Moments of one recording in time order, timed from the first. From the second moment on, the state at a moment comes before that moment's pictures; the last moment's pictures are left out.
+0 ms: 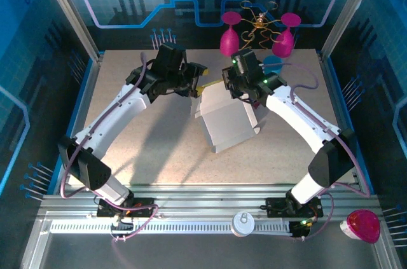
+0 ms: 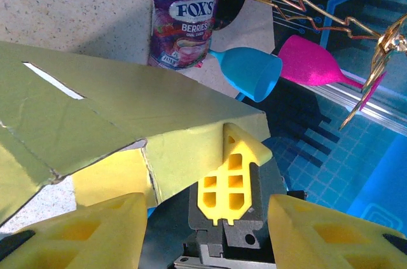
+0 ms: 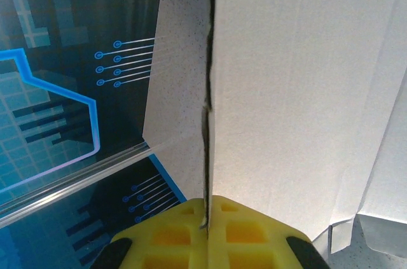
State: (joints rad) left arm -0.52 1.58 1.65 -0.74 0.25 -1.69; right arm 0.55 1.59 1.52 -0.61 0.06 1.69
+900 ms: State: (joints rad) left arm -0.53 1.59 1.62 -0.76 0.25 -1.68; right arm 0.56 1.59 1.50 -0.58 0.05 1.71
